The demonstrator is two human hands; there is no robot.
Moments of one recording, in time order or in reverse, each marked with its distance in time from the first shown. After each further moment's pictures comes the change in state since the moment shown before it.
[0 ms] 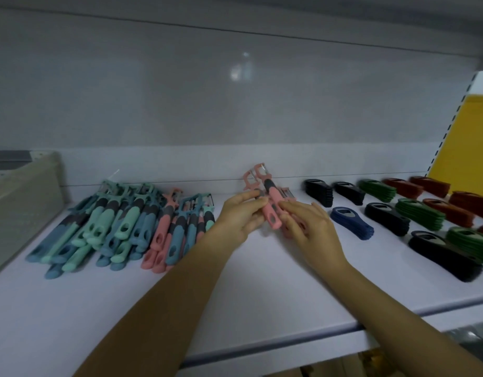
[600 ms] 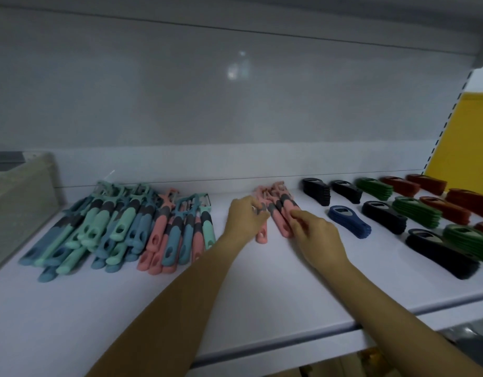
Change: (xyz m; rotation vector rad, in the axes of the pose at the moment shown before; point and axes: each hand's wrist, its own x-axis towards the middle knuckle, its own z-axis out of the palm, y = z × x) left_hand 0.014 -0.018 -0.001 1.039 0.099 0.404; right_hand -0.001 0.010 -0.005 -0.254 -0.186 0.329
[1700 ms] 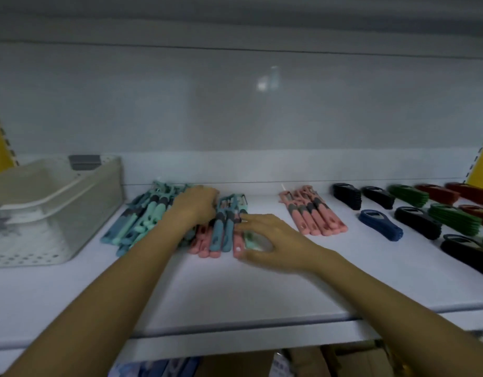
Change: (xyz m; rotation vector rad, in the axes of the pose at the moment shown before) left_hand -0.027 -0.022 -0.157 0.958 -0.118 0.007; right_hand -0.022 -0.093 0.011 0.140 -0.406 -0.705
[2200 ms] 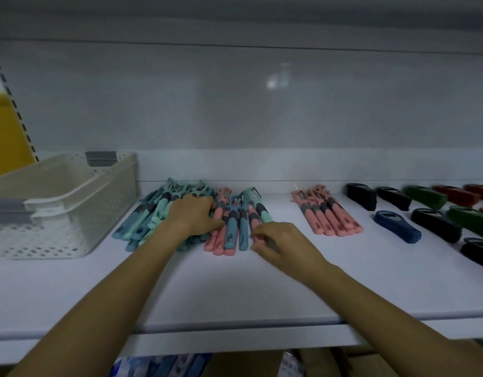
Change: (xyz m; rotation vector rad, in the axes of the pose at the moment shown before) left_hand -0.018 -0.031 0.016 0.034 0.027 -0.054; right_hand 0.006 0.000 0.031 -0.033 0.142 0.086
